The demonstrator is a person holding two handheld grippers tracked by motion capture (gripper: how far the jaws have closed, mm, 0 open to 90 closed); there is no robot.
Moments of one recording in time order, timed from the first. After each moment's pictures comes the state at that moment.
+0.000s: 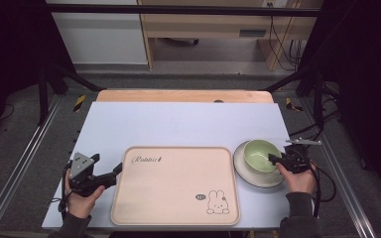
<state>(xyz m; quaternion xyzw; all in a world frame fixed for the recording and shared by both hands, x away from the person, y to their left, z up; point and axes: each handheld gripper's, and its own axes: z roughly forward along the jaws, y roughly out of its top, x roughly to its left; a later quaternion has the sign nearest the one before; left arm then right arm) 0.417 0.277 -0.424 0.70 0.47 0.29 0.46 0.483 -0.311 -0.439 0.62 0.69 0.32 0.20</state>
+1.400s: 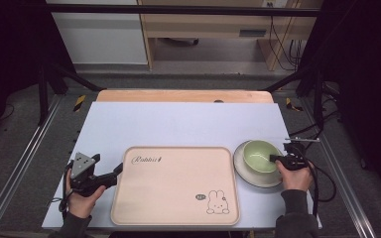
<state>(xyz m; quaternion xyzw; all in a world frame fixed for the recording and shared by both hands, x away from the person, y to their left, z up) 0.418 0.276 -0.425 0.70 0.47 0.29 0.45 0.496 -0.313 -0.446 0.67 0.67 0.31 0.14</state>
